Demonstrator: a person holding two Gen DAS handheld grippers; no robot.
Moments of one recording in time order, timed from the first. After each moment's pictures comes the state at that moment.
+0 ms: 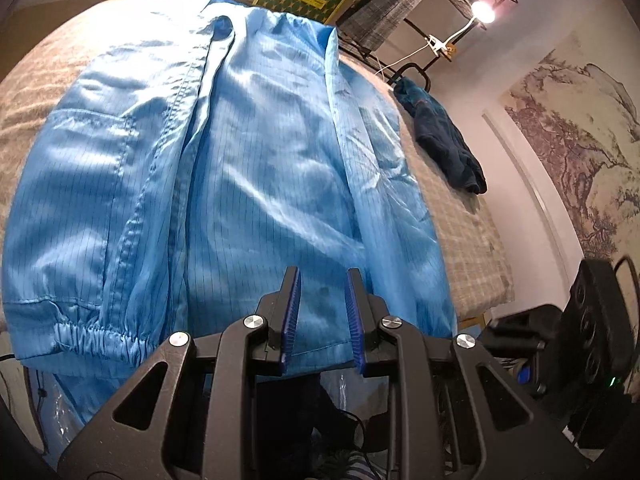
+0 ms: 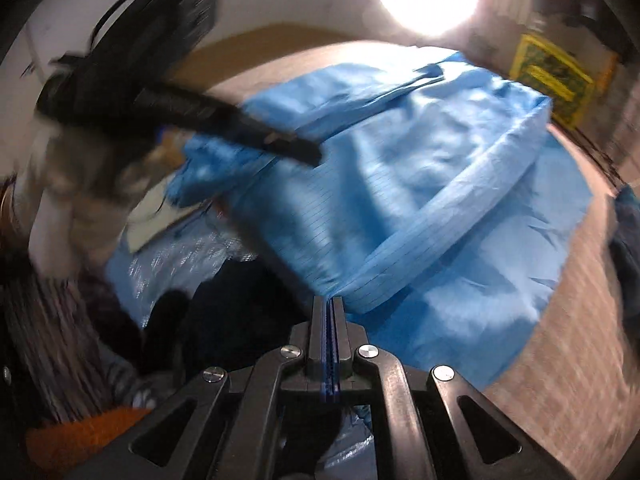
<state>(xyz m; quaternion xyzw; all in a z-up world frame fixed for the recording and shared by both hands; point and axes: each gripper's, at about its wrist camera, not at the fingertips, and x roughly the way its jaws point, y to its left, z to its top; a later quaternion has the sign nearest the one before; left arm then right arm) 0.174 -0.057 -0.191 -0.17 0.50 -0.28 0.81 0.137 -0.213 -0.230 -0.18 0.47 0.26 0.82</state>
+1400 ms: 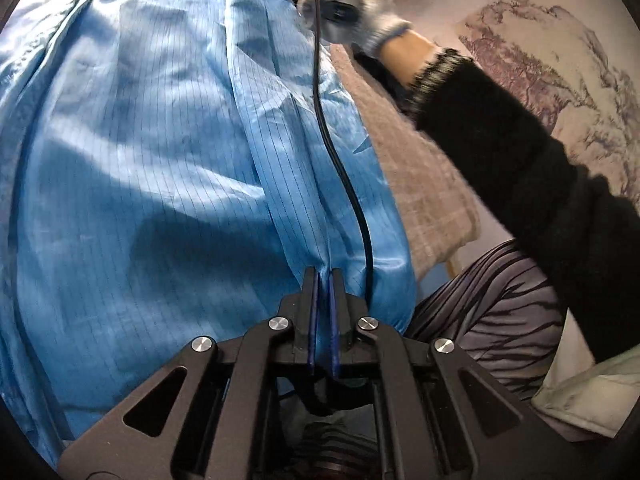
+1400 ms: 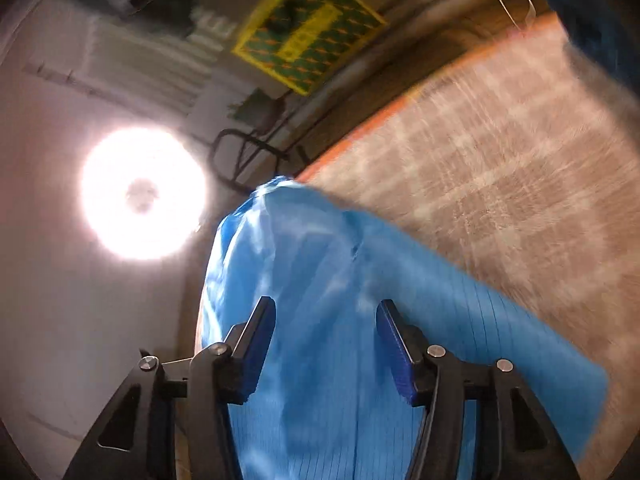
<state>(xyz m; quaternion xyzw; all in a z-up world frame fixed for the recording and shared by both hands) 0.189 -0.145 -0.223 -0.13 0.56 -0.40 0.72 0.576 -0.457 -0.261 0.41 0.40 0.10 0.81</state>
